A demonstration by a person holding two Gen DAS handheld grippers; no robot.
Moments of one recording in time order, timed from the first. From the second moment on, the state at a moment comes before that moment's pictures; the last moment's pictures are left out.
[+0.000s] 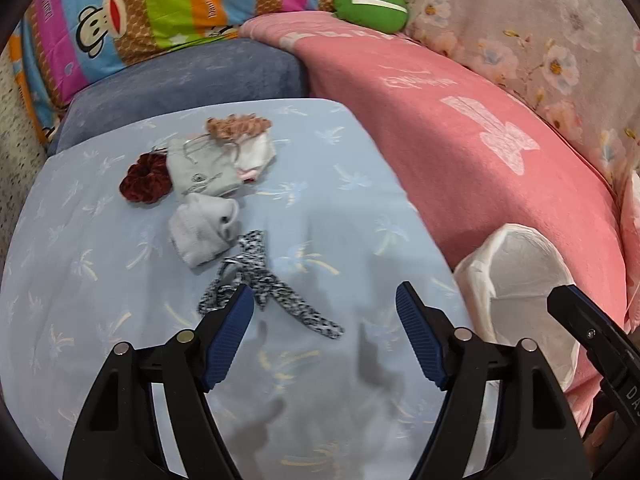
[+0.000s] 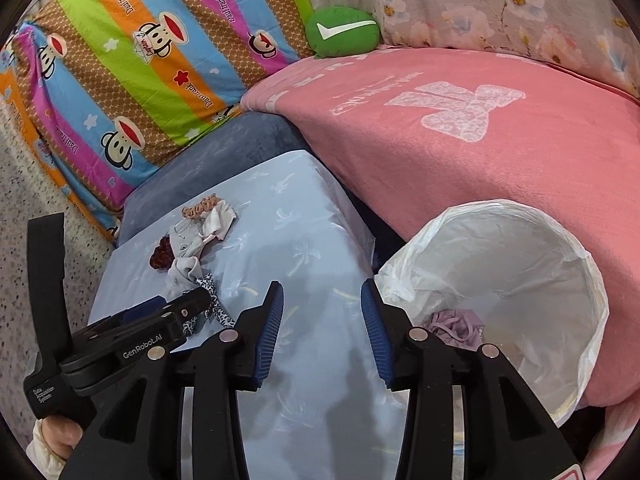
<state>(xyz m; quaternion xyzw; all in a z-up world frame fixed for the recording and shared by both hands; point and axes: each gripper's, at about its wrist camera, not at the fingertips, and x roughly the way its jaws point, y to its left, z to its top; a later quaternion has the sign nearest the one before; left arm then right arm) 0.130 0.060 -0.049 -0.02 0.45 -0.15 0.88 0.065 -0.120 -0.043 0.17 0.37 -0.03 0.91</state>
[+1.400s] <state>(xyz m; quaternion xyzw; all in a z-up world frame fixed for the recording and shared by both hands) 0.216 0.165 -0.106 -0.13 0.52 -0.16 0.83 0.193 0.035 -0.146 0.12 0.48 0.06 0.87</state>
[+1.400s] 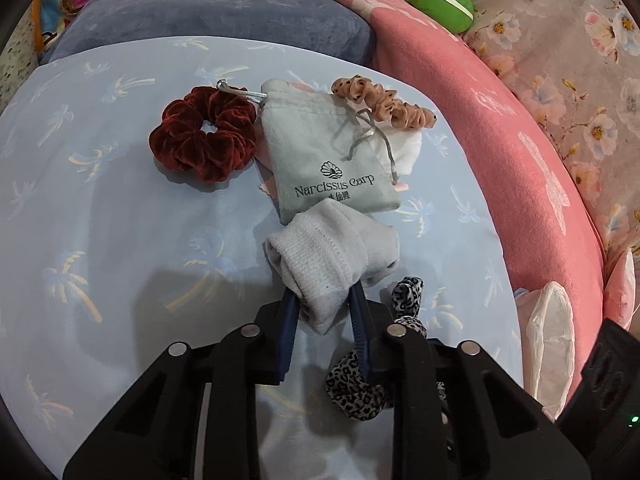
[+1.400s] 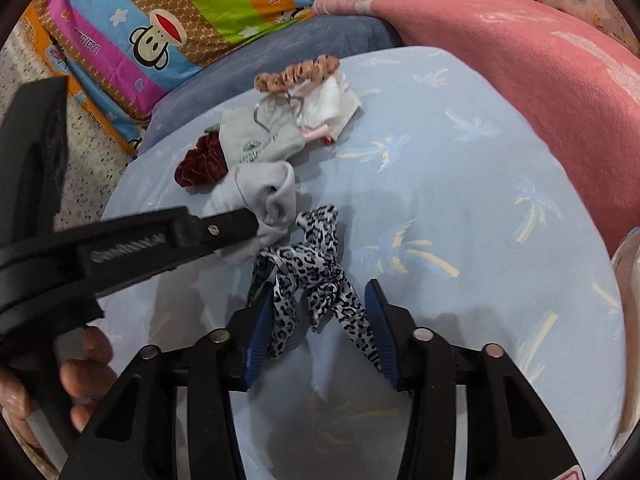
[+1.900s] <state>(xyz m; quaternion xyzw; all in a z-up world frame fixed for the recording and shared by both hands) 0.197 0.152 -0.077 -0.09 0.50 -0.15 0.85 0.171 0.024 -0.113 0.12 0.45 0.06 0.88</state>
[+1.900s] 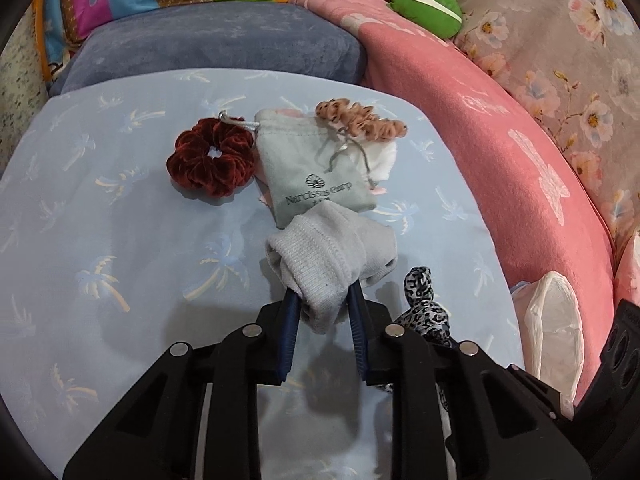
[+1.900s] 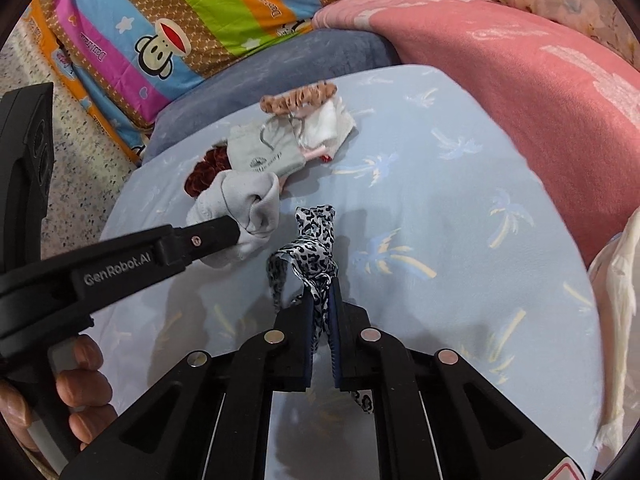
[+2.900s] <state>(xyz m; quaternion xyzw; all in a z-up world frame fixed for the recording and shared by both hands) 0.119 0.038 -0.007 -0.01 0.42 -0.23 0.88 0.067 -0.091 -0.003 0.16 0.33 -0.01 0.93</state>
